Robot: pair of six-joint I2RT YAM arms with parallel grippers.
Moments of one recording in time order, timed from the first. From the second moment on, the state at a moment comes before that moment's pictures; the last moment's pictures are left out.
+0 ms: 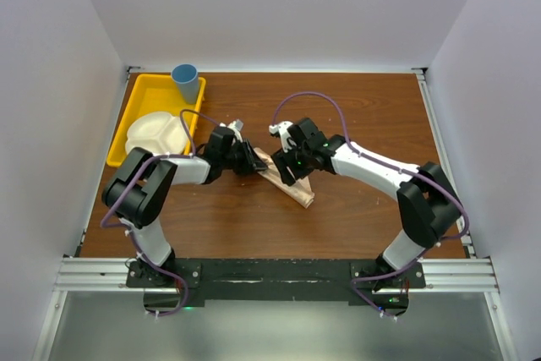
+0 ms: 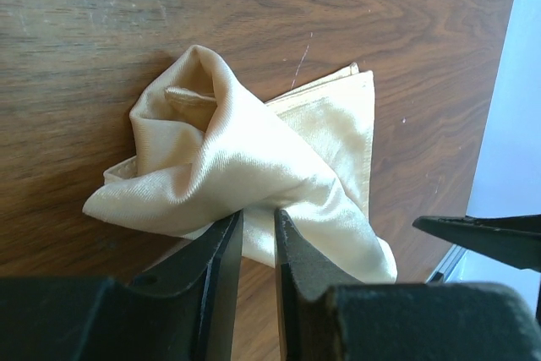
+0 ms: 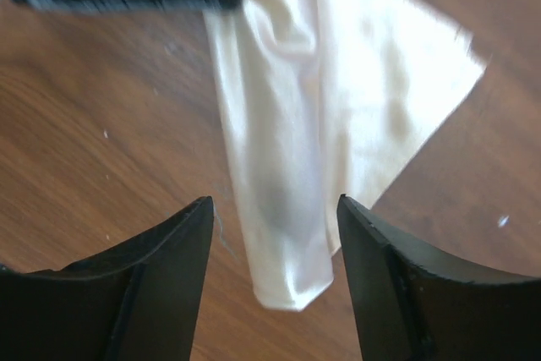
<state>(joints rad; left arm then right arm) -0.46 1.78 0.78 0.31 0.36 -0.85 0.70 1.63 1.10 -0.48 -0.09 0.05</state>
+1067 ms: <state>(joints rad) -0.38 1.51 0.77 0.08 0.20 -0.77 0.88 1.90 1.19 -0.26 0.30 -0.11</state>
